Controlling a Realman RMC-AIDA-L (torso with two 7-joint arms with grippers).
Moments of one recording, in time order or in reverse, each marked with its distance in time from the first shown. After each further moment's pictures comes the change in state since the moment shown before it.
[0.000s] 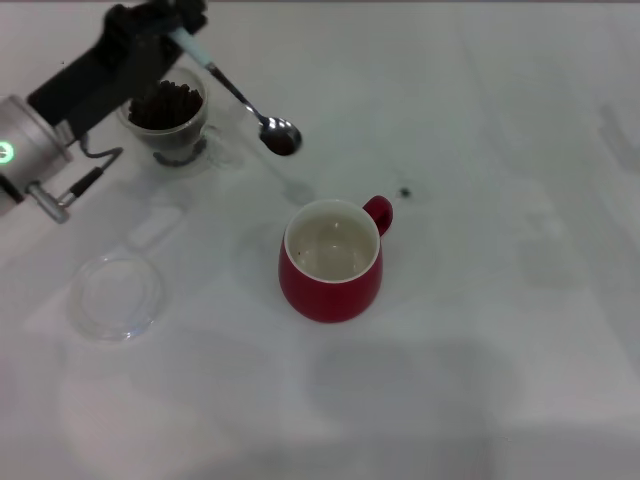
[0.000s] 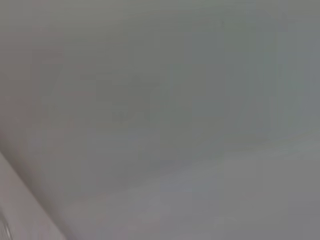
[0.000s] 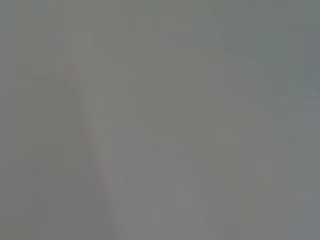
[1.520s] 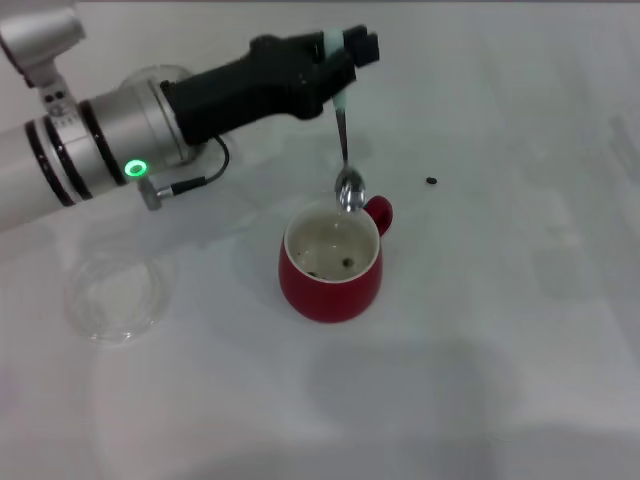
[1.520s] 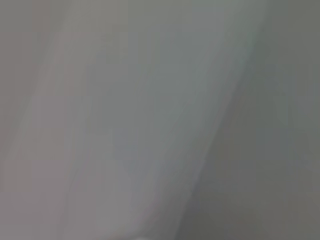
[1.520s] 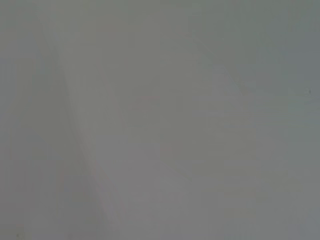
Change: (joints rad) left arm -0.158 -0.029 -0.001 0.053 0.246 0.028 0.825; right arm -0.005 0.000 0.001 0.053 0.004 0.002 0.000
